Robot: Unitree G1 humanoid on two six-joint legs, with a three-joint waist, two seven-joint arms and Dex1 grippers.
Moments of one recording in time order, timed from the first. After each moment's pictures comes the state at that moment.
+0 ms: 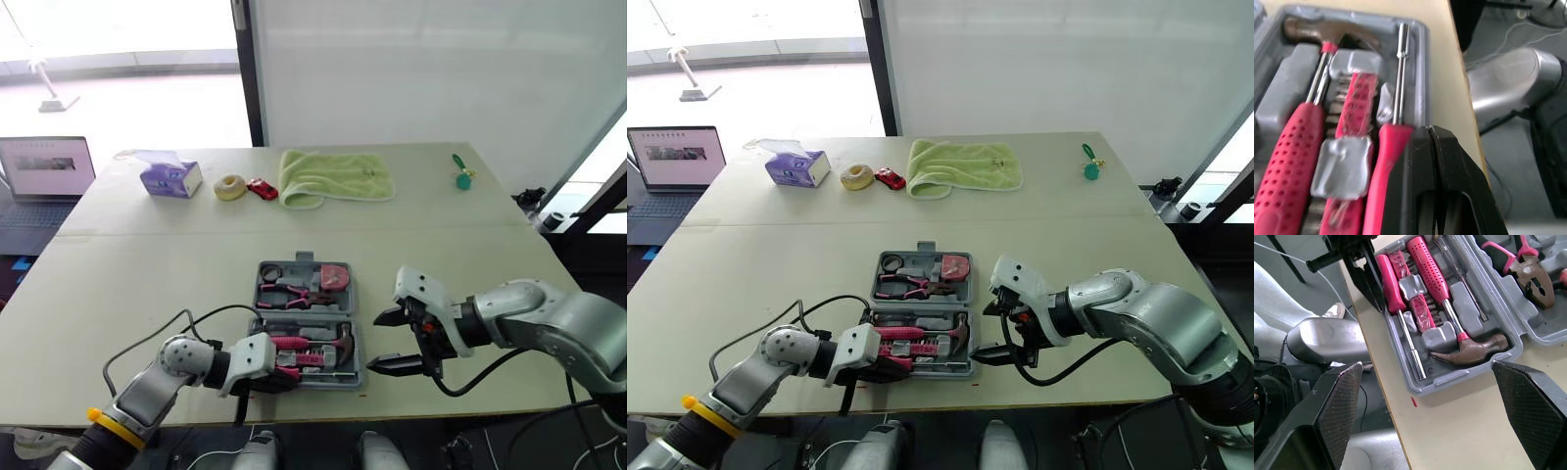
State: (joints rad) left arm -0.16 0.64 -0.38 -0.02 -0.16 0.03 -1.17; right arm -0.44 -0.97 0.17 -0.59 0.76 1.17 0.84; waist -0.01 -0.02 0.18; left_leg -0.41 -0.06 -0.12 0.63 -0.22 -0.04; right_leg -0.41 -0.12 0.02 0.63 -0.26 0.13
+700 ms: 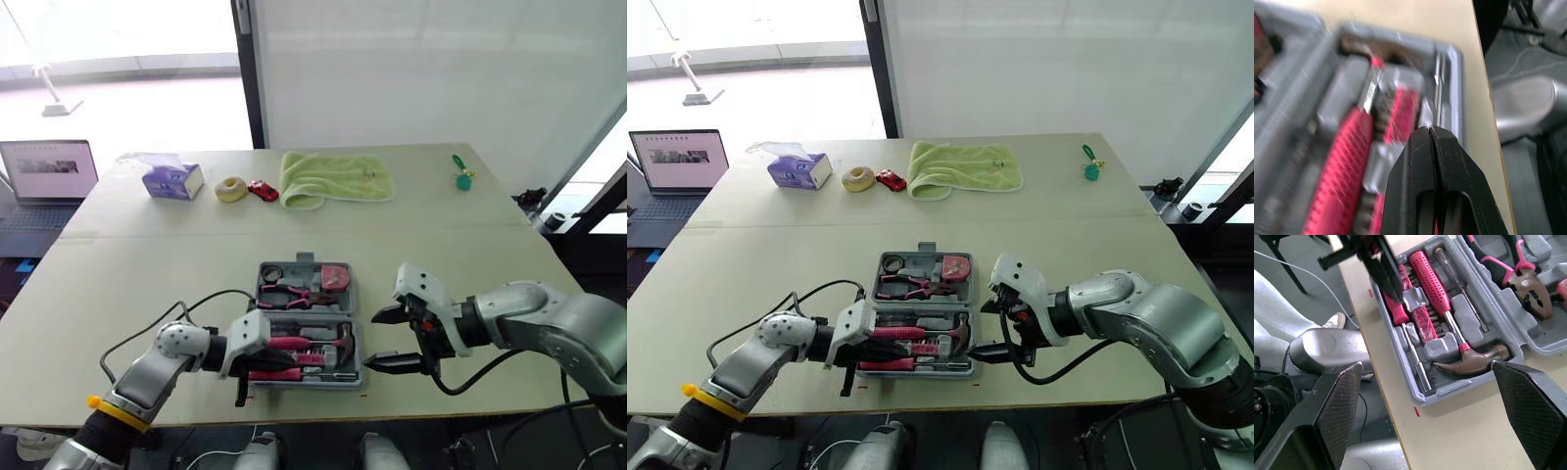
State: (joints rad) left arm -0.20 0.63 -0.34 0.01 -0.21 0.14 -1.19; right arm -0.43 -0.94 0.13 -0.60 0.79 1.19 0.81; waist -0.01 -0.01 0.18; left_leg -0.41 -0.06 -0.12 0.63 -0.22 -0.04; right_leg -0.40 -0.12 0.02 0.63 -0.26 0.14
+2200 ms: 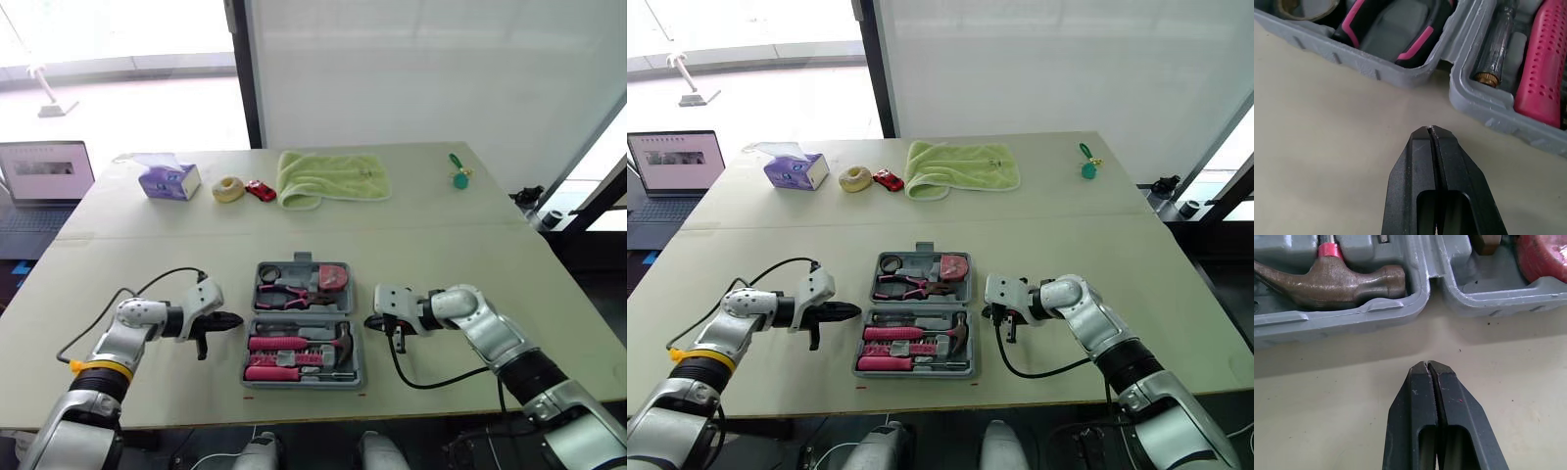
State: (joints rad) left arm -0.49 0.60 -0.15 0.70 -0.08 -0.13 -1.20; right arm -0.53 -0.64 0.42 0.32 -0.04 0.13 1.04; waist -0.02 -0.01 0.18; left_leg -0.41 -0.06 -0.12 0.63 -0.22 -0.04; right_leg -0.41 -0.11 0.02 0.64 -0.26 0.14
